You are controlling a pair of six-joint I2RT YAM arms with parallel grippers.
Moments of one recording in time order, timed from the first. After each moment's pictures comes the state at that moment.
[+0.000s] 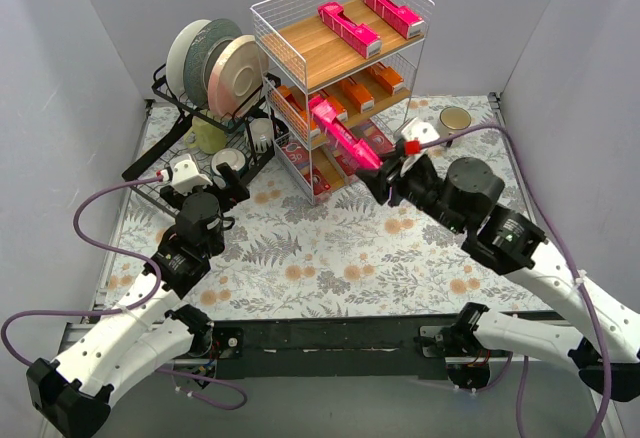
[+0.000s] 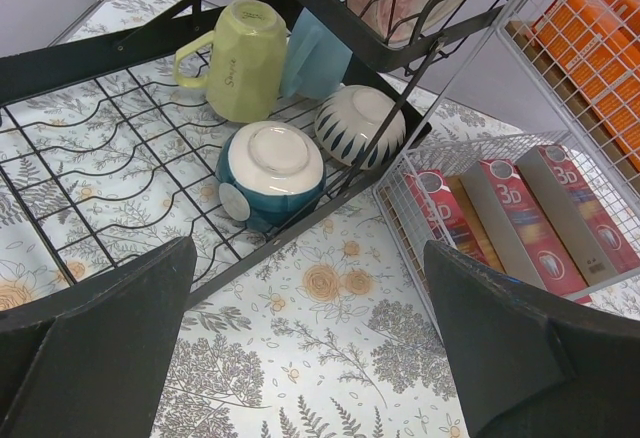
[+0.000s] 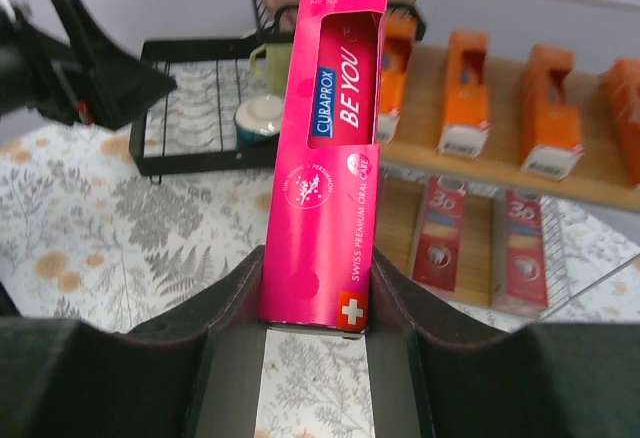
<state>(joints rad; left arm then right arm) -0.59 0.73 0.66 -0.09 -0.79 -0.42 0.93 0.91 1.10 -0.26 0.09 -0.05</state>
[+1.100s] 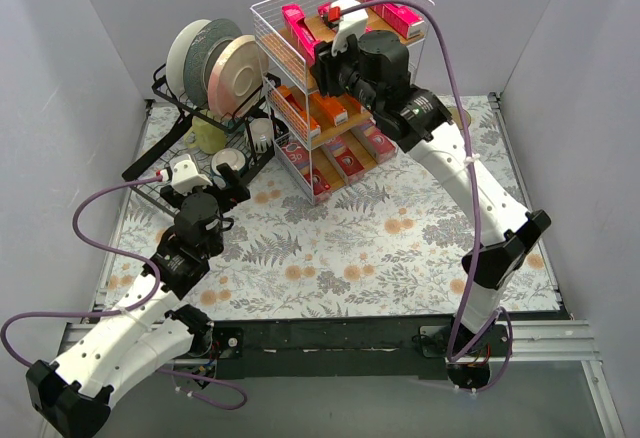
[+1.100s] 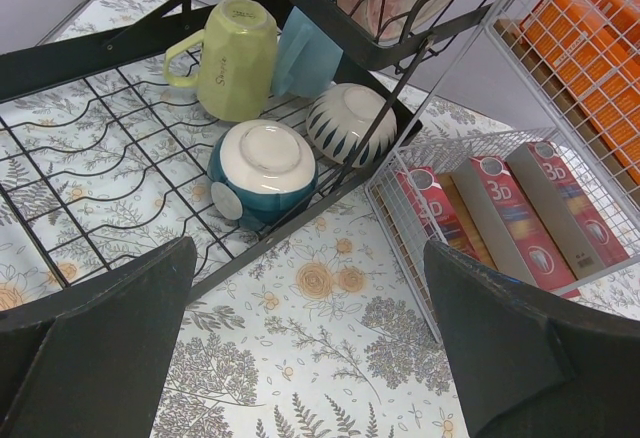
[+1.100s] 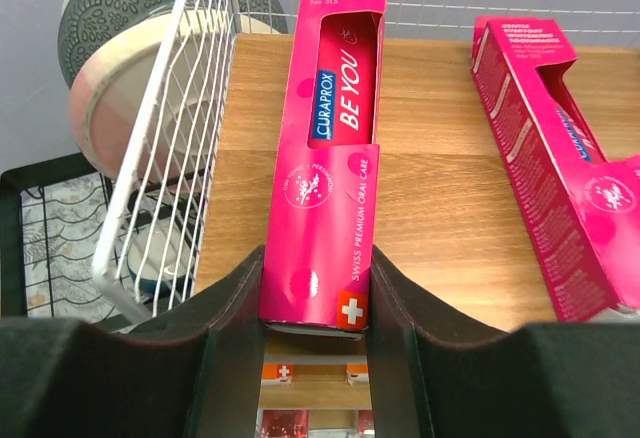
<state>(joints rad) -0.59 0.73 0.66 -0.09 -0.77 -0.42 0.74 1.76 2.13 -0.46 0.14 -0.02</state>
